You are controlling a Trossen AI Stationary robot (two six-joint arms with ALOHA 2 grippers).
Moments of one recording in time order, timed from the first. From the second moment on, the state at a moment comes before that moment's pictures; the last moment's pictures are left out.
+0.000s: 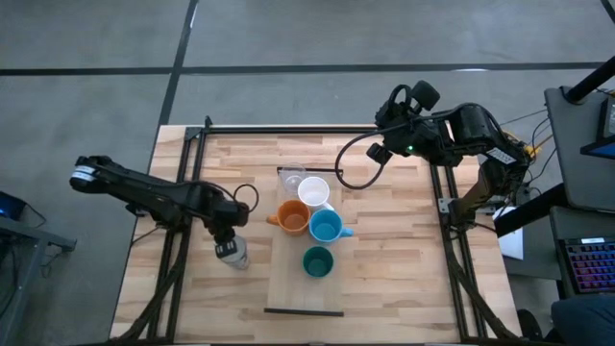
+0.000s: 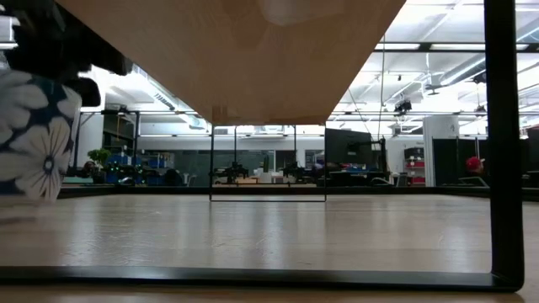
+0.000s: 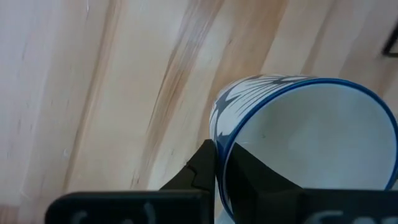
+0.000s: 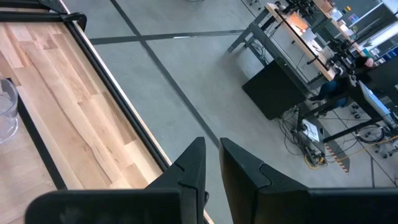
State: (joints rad) left arm -0.19 1.15 0.82 -1.00 0.18 -0.57; right arm 0.06 1.66 2.35 -1.57 0.93 0.15
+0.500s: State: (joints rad) left arm -0.18 1.05 1.18 -1.28 0.07 -0.65; right arm 0.06 1.66 2.35 -1.57 0.88 0.13
